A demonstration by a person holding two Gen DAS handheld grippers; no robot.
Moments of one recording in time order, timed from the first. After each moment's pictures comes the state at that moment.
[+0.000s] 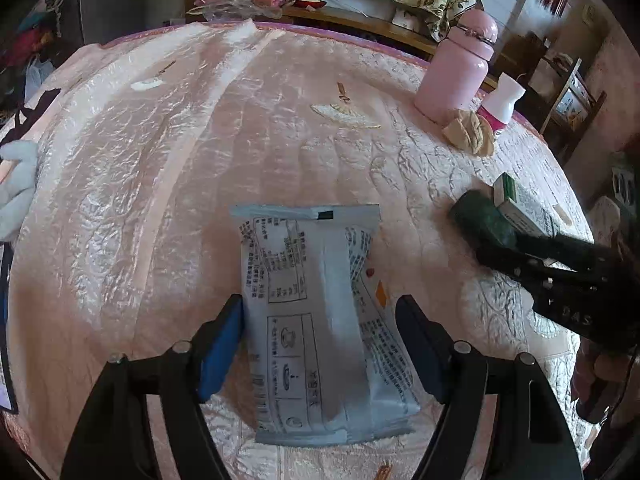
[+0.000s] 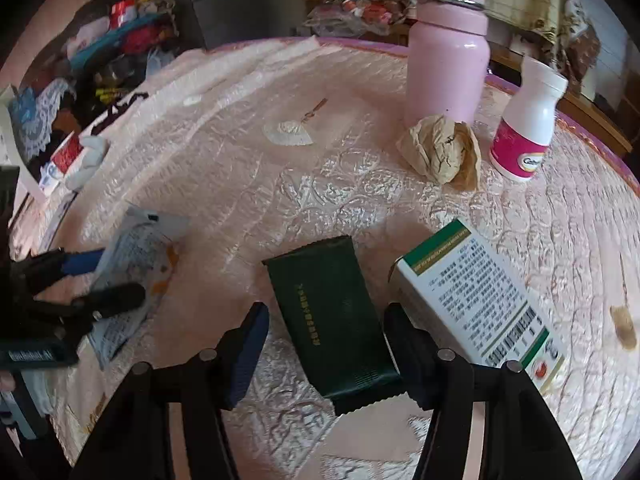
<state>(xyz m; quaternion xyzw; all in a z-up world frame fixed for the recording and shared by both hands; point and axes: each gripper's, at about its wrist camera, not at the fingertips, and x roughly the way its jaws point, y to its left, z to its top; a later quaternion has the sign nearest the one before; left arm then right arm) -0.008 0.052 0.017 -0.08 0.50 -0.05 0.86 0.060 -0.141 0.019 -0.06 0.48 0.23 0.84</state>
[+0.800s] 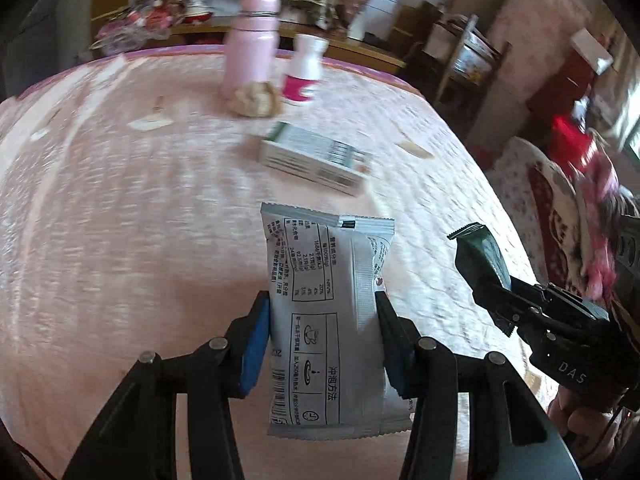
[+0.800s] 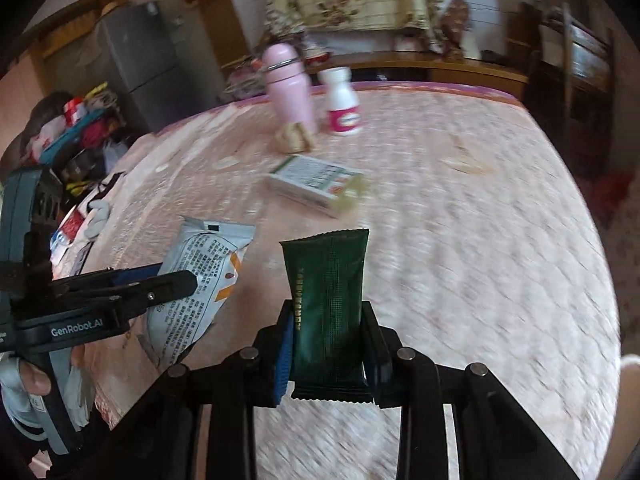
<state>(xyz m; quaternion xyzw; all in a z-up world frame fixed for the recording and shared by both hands) -0.090 -0.105 0.057 -0.04 0.48 -0.21 0.85 -0.126 -0.287 0.069 0.07 0.43 0.10 0.90</state>
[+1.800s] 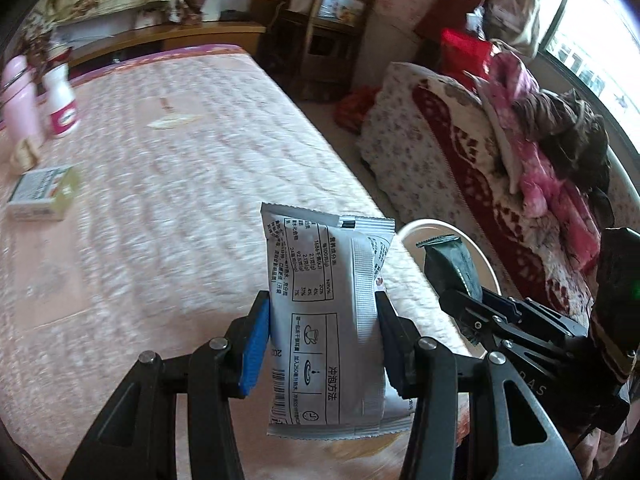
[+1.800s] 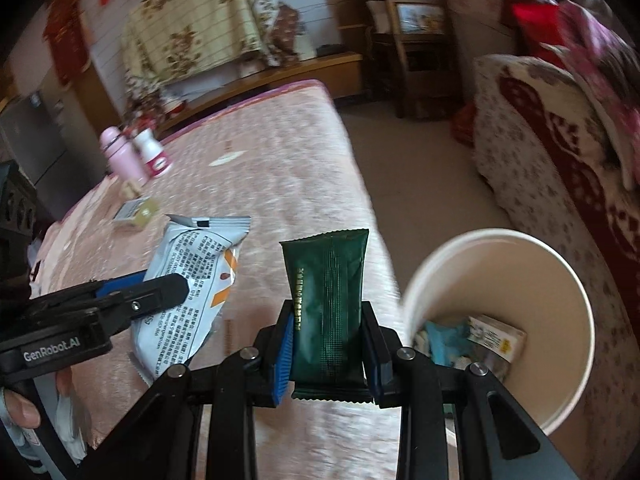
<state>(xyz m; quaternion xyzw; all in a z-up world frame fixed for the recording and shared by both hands) -0.158 -0.336 0.057 0.04 0.48 -0.37 0.79 -0.266 -0.491 0.058 0.18 0.41 -0.12 0.89</state>
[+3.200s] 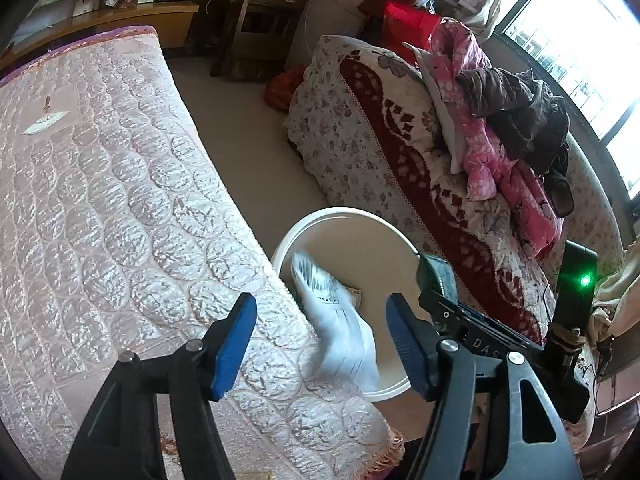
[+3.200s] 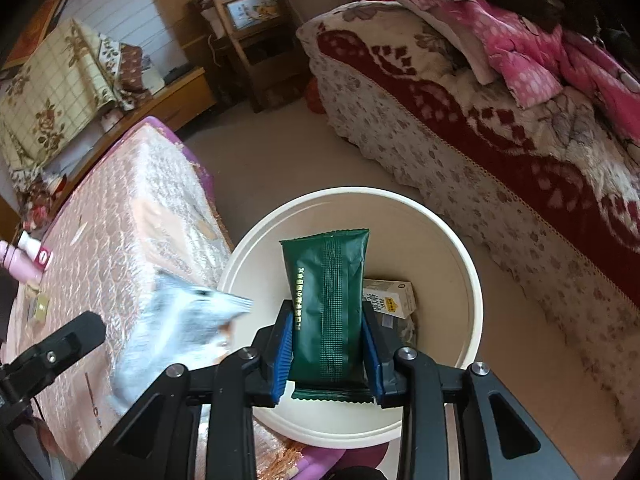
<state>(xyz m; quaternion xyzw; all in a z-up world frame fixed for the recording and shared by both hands) -0.181 -0.439 0.041 0.02 0.50 -0.46 0.73 -0.335 -0.611 0.030 0.29 0.40 -0.31 0.81</state>
